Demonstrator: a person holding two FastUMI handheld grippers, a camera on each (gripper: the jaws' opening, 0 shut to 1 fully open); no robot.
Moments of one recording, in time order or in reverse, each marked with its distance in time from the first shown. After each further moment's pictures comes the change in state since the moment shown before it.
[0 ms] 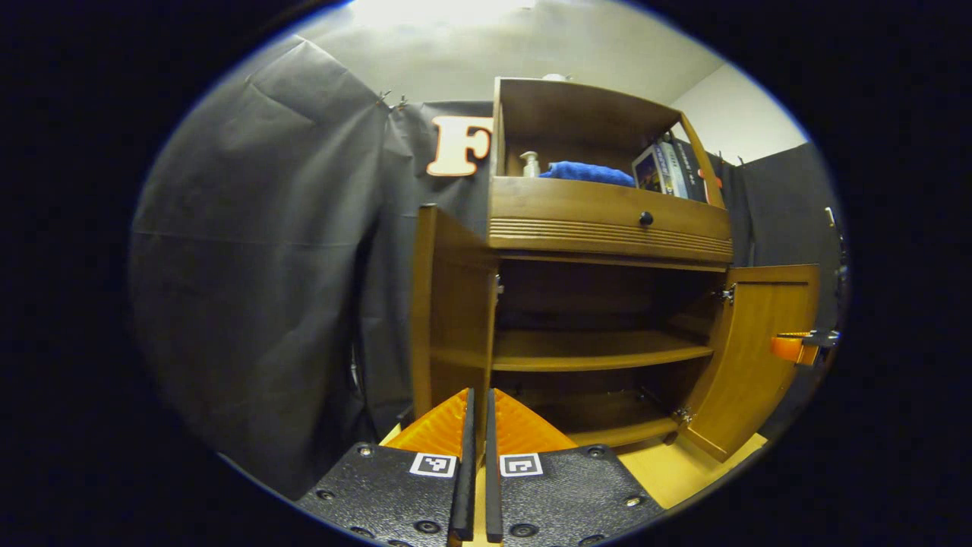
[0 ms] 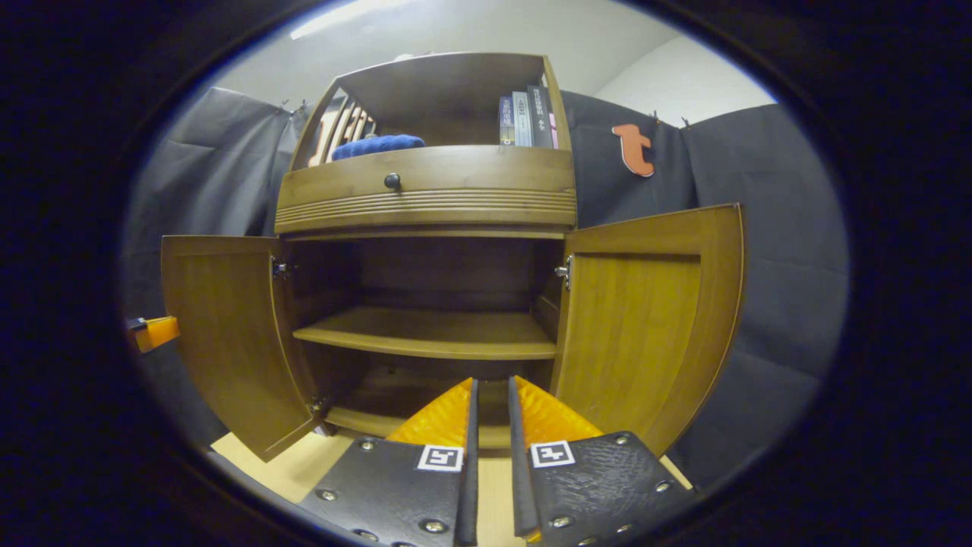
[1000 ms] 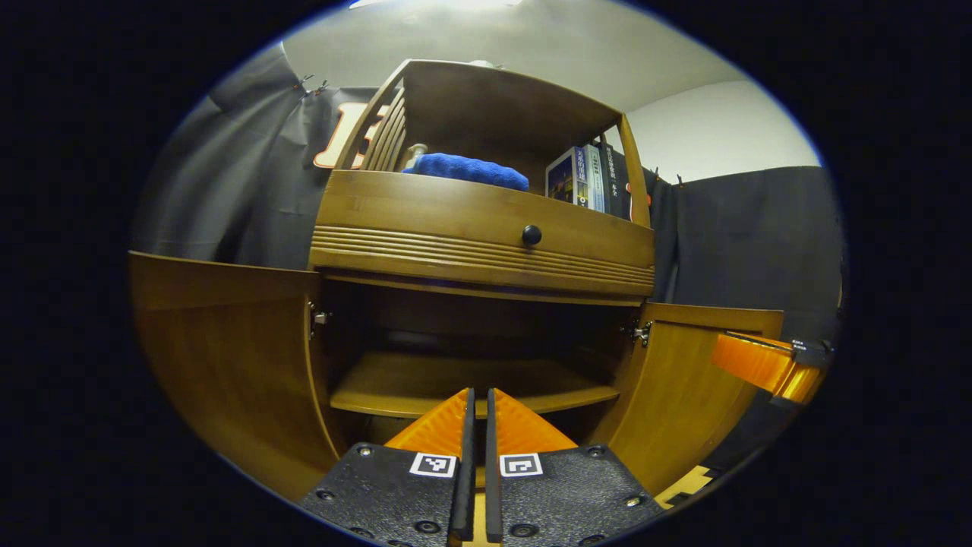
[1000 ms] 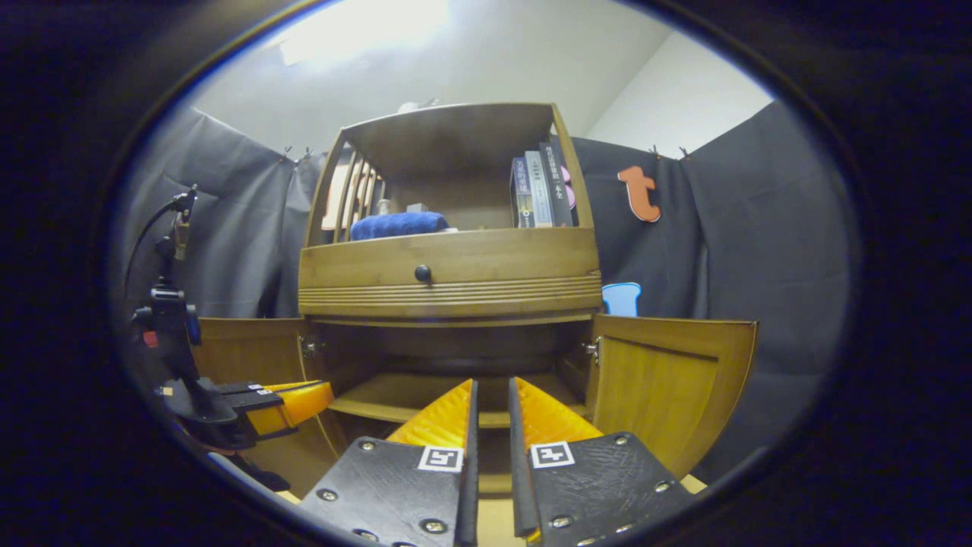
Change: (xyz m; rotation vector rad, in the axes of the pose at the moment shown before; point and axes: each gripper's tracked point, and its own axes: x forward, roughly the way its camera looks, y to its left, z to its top) left arm 0.087 -0.170 0.051 -0.086 -0.023 -0.323; right arm -0.005 0.037 0.101 0.084 -0.190 0.013
